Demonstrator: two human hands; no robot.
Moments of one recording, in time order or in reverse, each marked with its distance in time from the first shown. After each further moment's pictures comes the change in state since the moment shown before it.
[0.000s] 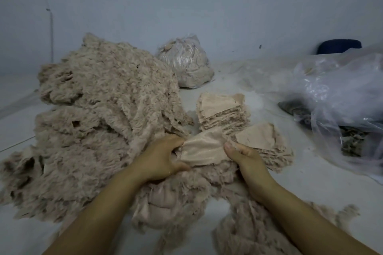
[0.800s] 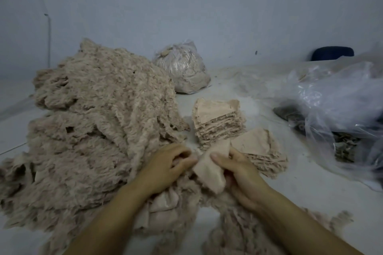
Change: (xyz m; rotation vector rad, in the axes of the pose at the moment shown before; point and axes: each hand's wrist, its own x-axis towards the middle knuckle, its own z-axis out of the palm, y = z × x) left_hand -0.001 0.015 0.017 -0.119 0.123 0.010; right_hand -0.009 -0.017 0.010 0.494 -0.171 0.185
